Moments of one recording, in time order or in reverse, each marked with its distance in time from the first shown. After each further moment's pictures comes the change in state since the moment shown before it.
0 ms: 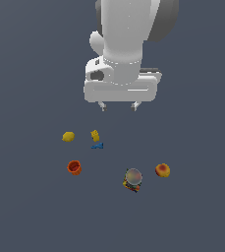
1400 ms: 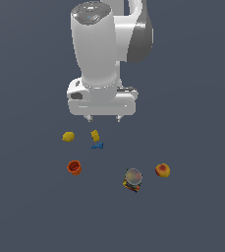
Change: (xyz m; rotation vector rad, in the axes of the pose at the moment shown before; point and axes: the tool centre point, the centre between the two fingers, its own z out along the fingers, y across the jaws) arm 0.005 0.050 0.049 0.039 -0.019 0.049
